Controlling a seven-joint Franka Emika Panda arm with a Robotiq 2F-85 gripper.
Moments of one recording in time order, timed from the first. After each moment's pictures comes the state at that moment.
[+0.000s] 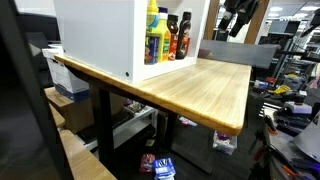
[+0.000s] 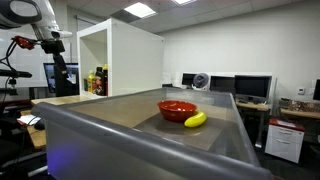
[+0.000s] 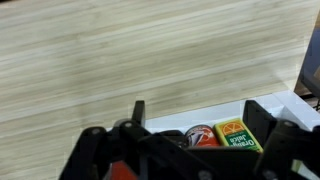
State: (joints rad) arm 0.09 -0.75 0.30 -2.62 0.19 2.20 0.50
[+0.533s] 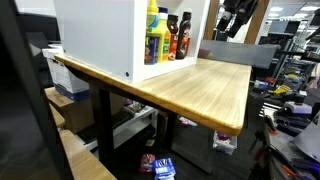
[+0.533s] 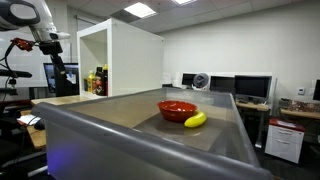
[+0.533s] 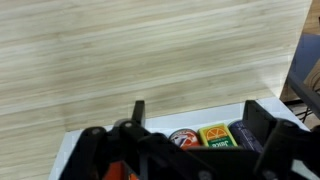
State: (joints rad) arm 0.11 -0.72 0.33 -2.61 0.19 2.23 0.51
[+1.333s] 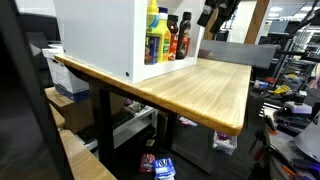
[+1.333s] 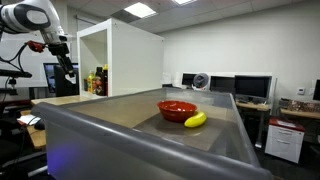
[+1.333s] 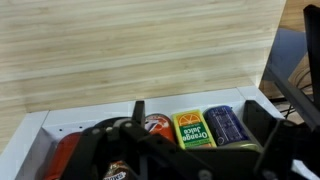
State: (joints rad) arm 0.11 -0.56 0.36 -2.49 0.16 2.30 0.51
